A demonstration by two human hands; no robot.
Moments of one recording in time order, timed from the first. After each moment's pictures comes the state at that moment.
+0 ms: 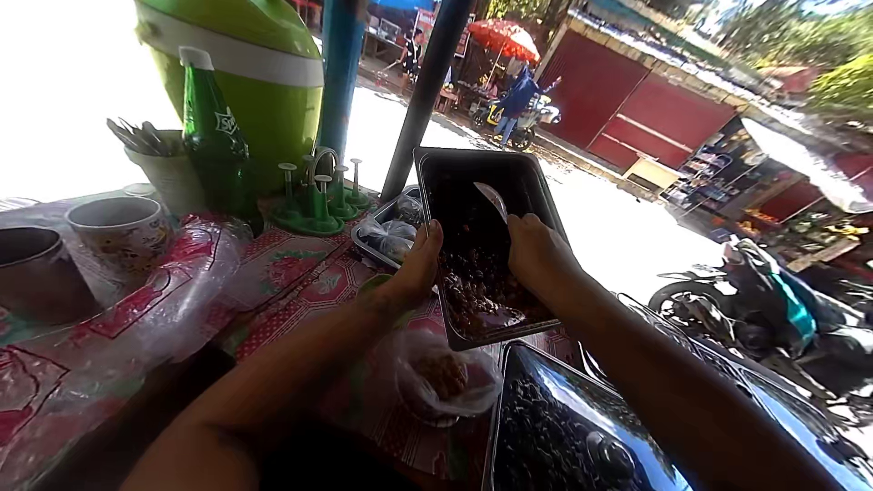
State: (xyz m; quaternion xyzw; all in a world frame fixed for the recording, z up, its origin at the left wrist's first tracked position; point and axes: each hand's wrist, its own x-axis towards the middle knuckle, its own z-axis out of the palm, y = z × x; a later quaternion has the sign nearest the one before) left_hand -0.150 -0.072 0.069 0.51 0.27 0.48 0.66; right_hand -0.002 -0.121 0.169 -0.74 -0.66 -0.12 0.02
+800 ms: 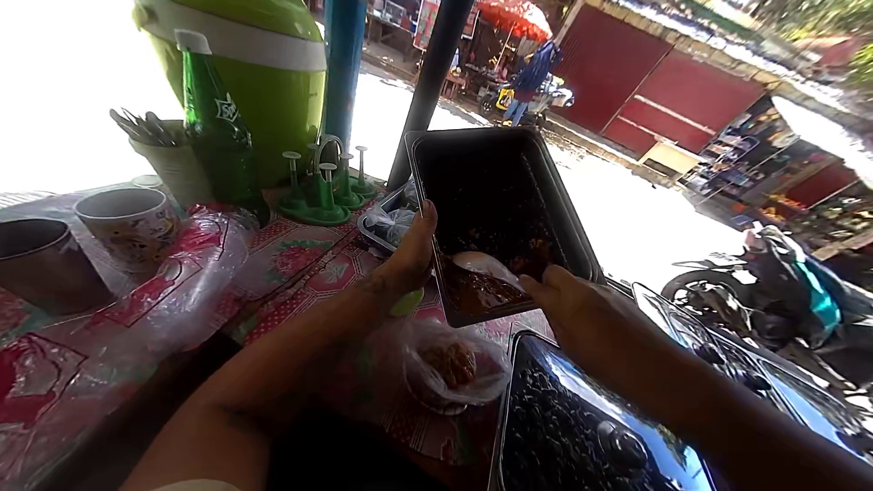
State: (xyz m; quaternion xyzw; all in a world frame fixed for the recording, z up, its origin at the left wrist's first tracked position) left_hand -0.153 -0.047 0.058 0.49 0.27 0.50 0.66; right_hand 0.001 -0.210 0.164 -0.63 -0.76 -0.12 -0.06
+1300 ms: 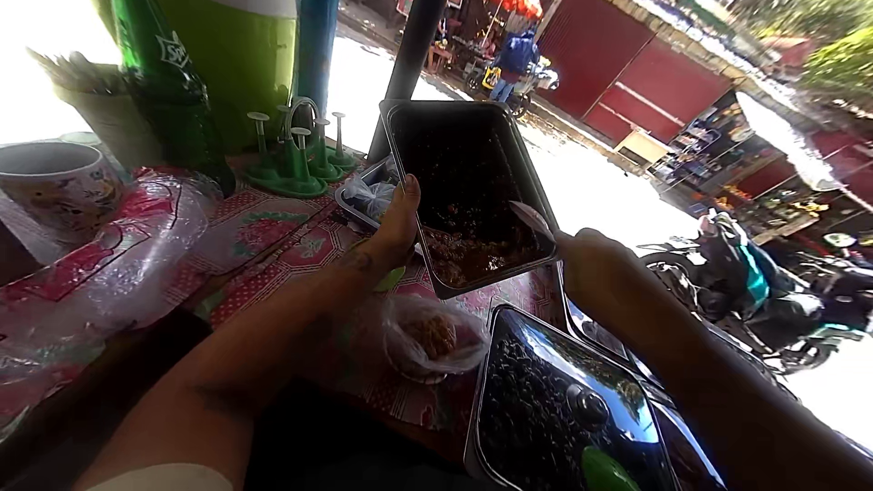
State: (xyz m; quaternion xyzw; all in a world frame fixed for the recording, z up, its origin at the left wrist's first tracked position) left_hand -0.140 -0.041 0.046 0.47 0.29 0.54 0.63; right_hand 0.034 -0.197 0.171 -0.75 -0.65 -0.13 -0.06
